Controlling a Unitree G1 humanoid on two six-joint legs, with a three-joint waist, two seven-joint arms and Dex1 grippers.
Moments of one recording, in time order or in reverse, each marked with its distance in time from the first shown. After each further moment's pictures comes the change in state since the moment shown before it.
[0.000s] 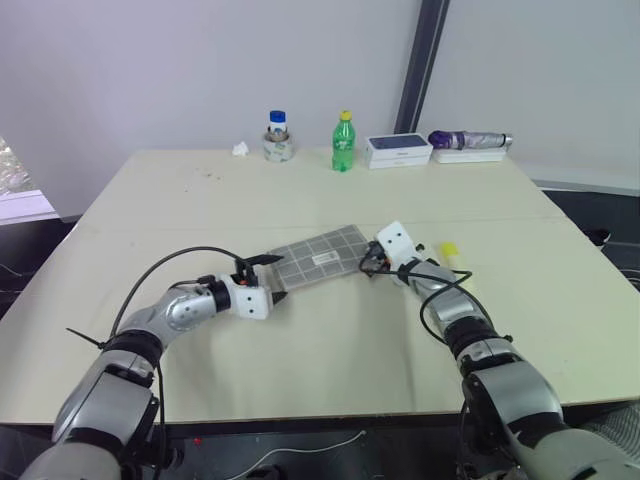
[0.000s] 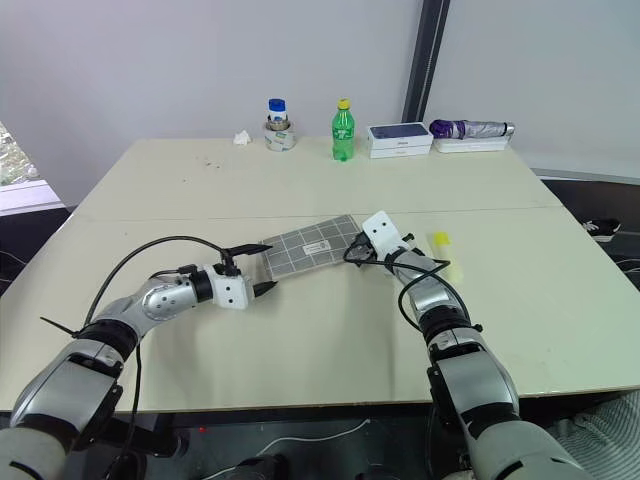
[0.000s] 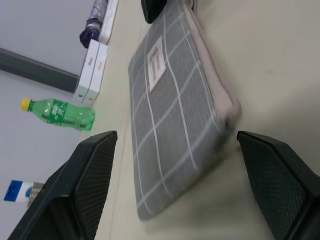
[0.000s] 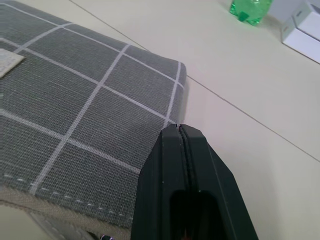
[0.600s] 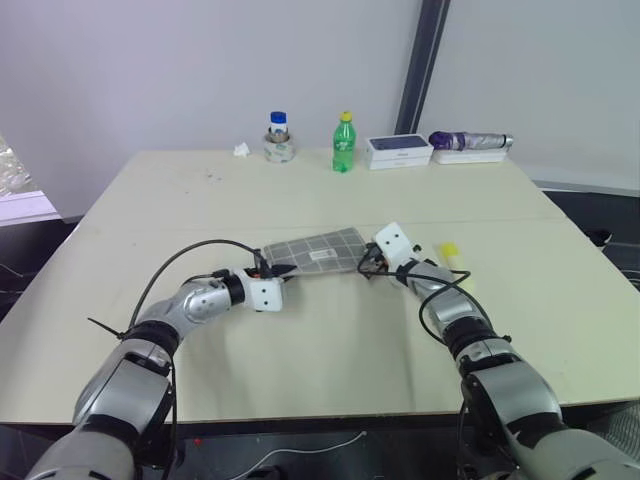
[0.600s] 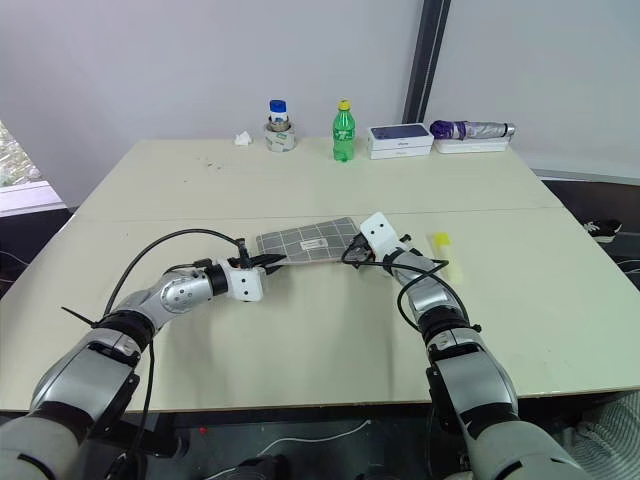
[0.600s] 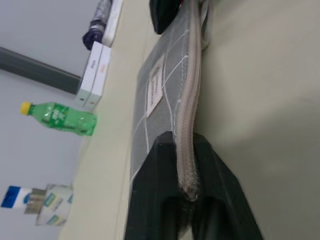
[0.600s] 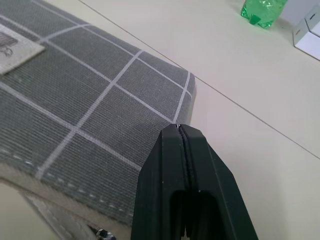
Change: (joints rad) left arm -0.055 -0.049 -0.023 0.056 -0.029 0.032 -0.015; right arm 0.001 0.000 0.000 -0.001 -0.003 0.000 0.021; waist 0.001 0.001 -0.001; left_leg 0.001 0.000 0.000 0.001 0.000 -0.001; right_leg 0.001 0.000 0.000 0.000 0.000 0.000
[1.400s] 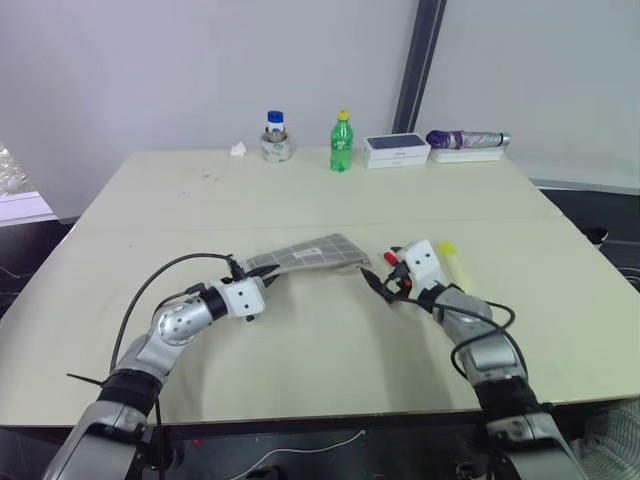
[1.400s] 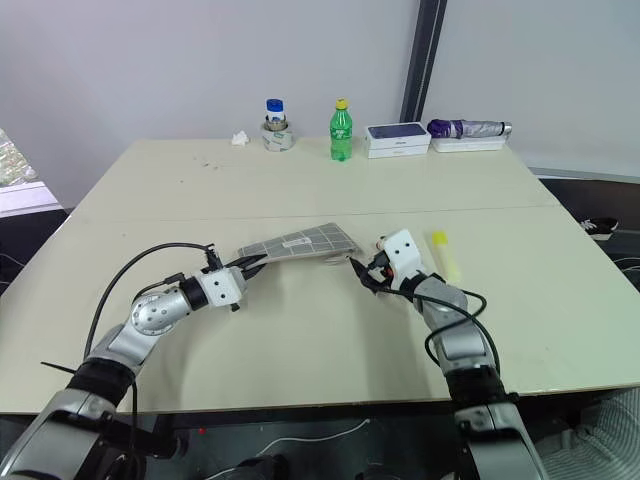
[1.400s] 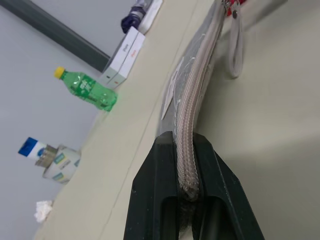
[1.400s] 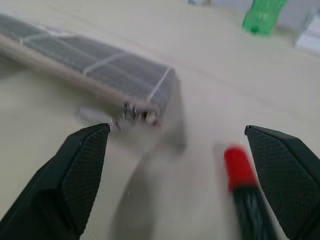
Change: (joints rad) left arm 0.438 0.063 0.198 -0.741 -0.274 0.393 -0.190; right arm 0.478 -0.043 -0.084 -0.876 0.215 0.396 0.117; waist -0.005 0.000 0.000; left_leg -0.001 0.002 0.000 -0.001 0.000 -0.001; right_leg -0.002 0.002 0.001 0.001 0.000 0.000
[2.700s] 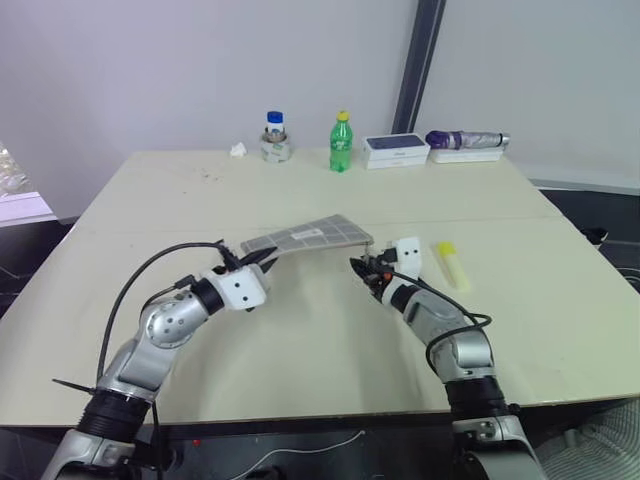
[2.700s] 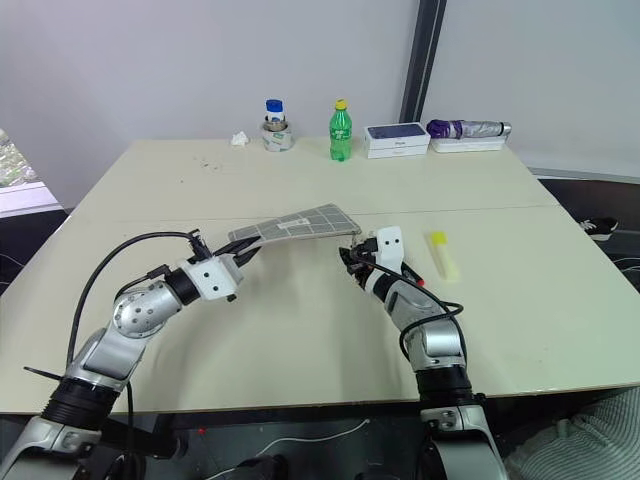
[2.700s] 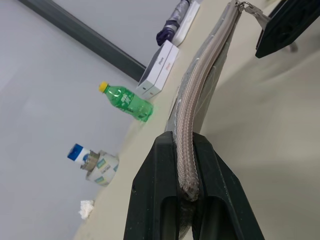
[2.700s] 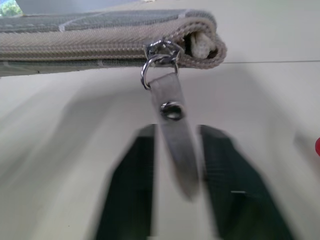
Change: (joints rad) left arm 0.077 0.015 0.066 -0.350 -0.018 0.238 0.008; right arm -0.073 0.178 -0.051 0.012 0.181 0.218 -0.113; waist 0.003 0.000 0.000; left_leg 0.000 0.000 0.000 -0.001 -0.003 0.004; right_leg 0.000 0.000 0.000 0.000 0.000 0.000
